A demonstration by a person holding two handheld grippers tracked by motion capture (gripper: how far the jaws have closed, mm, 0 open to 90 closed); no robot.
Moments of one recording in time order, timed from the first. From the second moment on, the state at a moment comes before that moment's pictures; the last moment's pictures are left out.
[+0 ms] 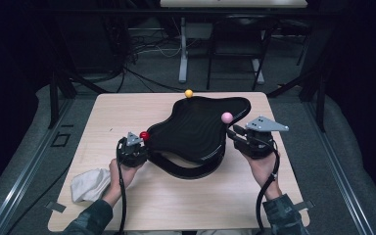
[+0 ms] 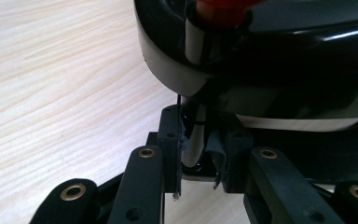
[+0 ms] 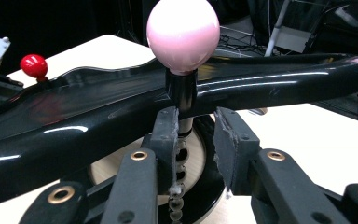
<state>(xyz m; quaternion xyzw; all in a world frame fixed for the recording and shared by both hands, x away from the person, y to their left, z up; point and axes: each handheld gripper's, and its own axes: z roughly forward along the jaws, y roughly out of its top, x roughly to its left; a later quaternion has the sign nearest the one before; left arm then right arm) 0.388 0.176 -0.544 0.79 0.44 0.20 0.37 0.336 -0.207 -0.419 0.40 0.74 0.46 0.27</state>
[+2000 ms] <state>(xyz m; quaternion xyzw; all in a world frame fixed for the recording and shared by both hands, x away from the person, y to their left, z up) 0.356 0.152 -0.541 0.81 0.38 0.18 0.40 0.326 -0.195 -0.424 0.42 0.74 0.47 0.25</state>
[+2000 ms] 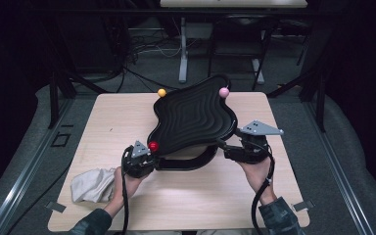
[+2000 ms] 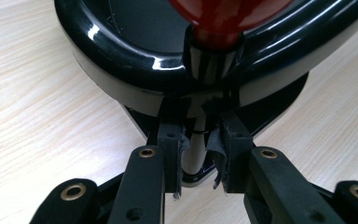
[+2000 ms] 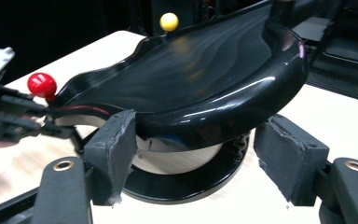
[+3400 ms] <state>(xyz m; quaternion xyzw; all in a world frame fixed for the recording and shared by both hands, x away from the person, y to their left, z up) 0.327 0.085 -0.553 0.82 0.32 0.17 0.43 0.353 -0.194 -0.451 0.48 0.71 0.45 0.26</state>
